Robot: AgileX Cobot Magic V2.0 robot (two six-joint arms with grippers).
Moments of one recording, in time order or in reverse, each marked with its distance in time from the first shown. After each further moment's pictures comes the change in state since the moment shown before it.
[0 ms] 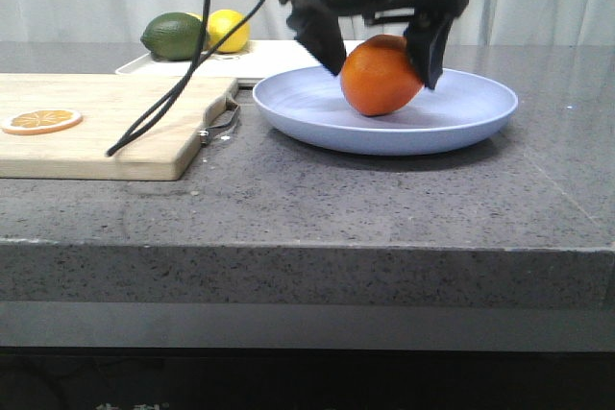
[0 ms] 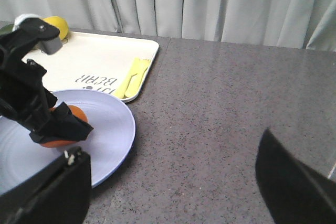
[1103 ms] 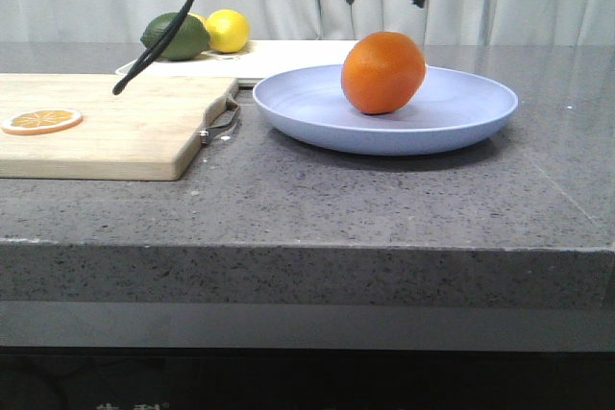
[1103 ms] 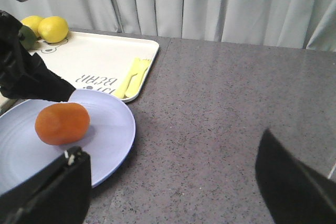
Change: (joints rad) left arm 0.000 -0.035 -0.134 0.002 0.126 0.000; right arm 0.000 0.000 0.000 0.000 0.000 0.000
